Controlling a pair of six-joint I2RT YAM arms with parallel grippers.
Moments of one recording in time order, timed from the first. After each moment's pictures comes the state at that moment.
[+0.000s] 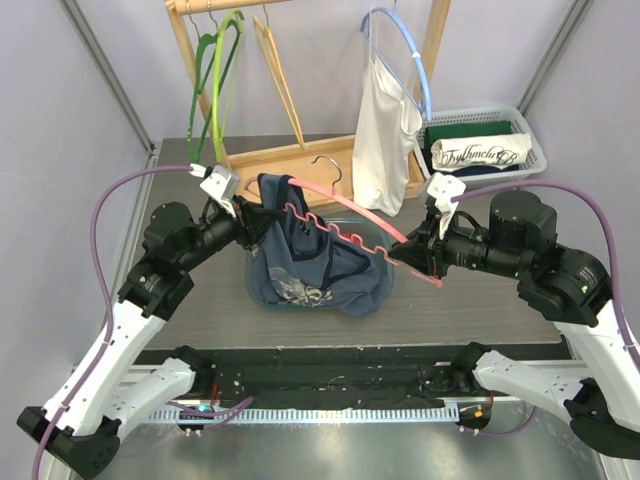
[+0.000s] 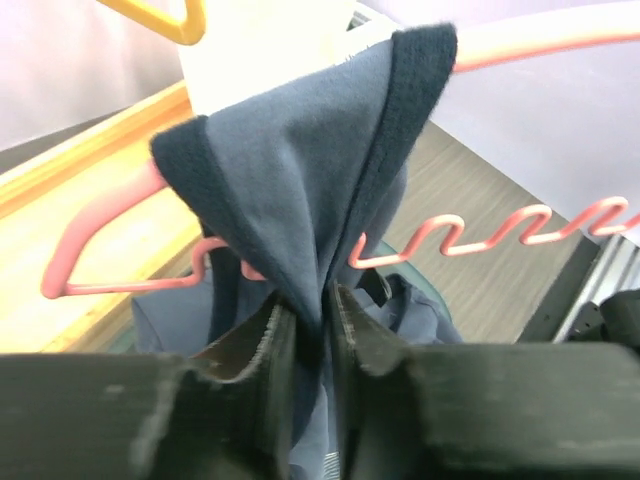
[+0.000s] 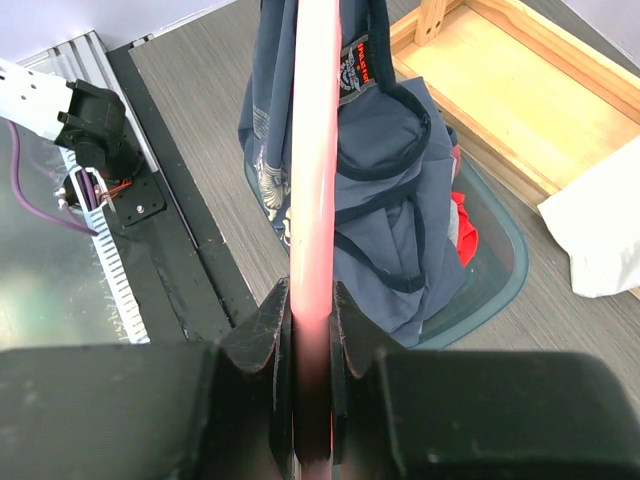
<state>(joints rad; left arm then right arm) -0.49 0.83 0.99 -0.21 0.32 -0.19 0.71 0.90 1.48 -0.92 -0.33 -0.07</state>
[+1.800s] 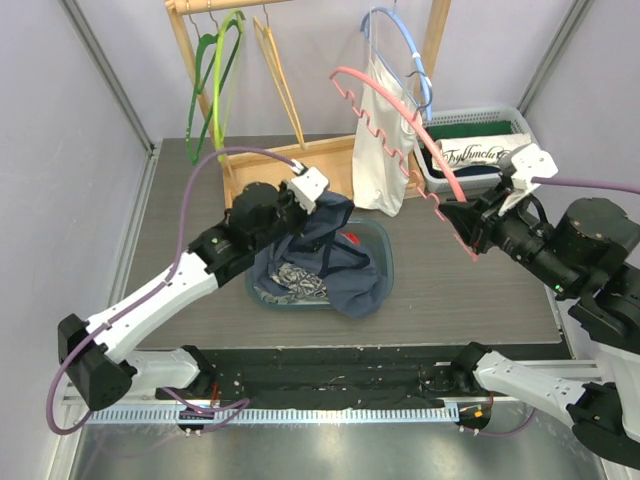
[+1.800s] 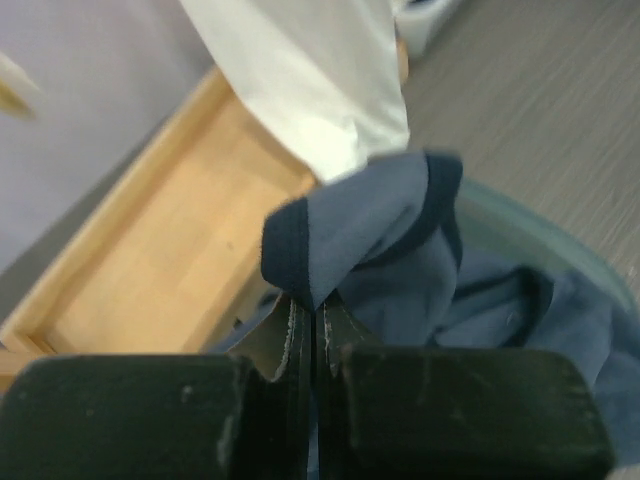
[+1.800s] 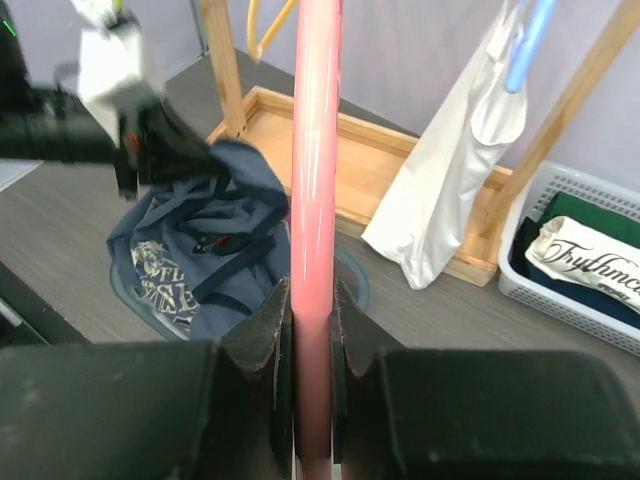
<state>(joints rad) -0.78 1.21 1.18 -0.18 -0.06 0.22 0.71 0.87 1.68 -0.92 0.11 -0.03</state>
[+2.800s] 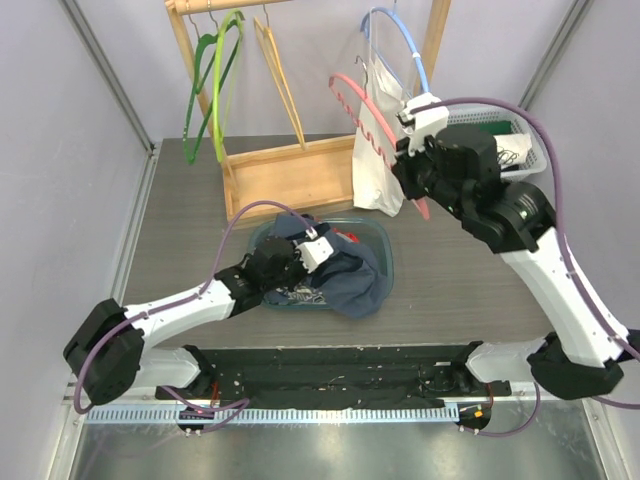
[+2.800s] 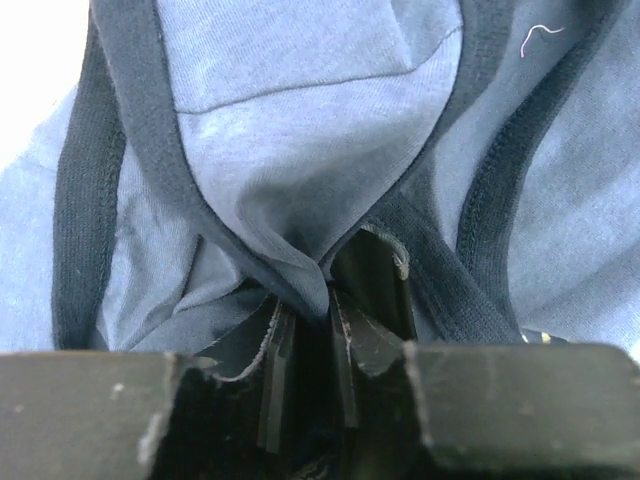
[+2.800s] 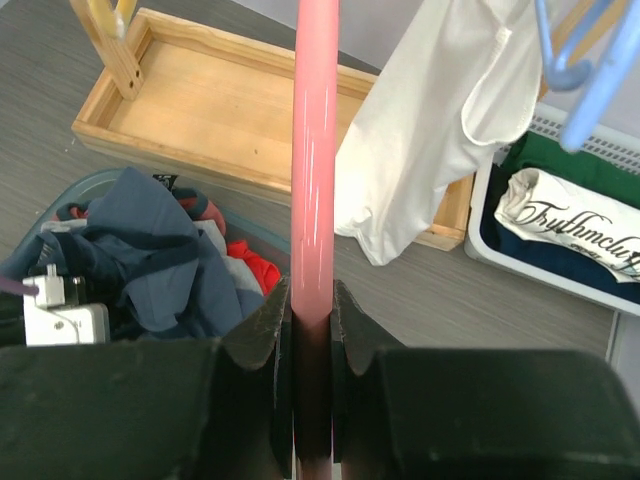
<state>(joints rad) -0.81 1.25 0.64 0.04 -0.02 0.31 0.69 1.26 1.80 -0.89 0.30 -0.03</state>
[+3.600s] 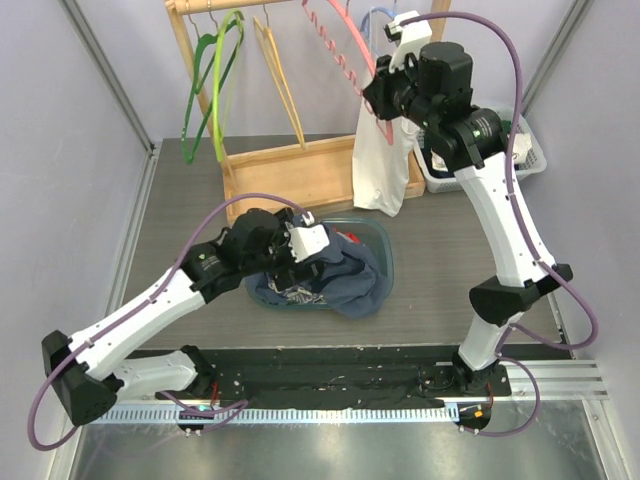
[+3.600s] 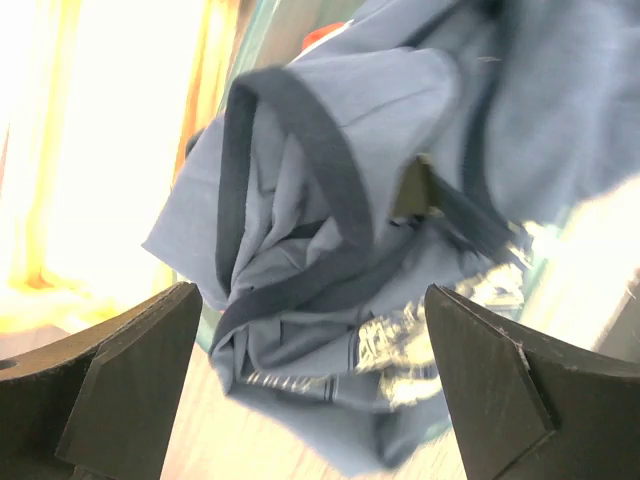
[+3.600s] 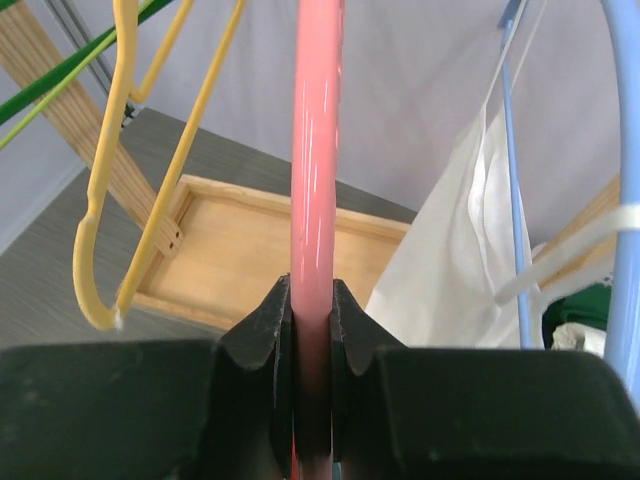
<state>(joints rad) -0.82 1.12 1.01 -0.53 -0.02 0.46 0.49 1.73 2.31 -0.75 0.04 0.01</state>
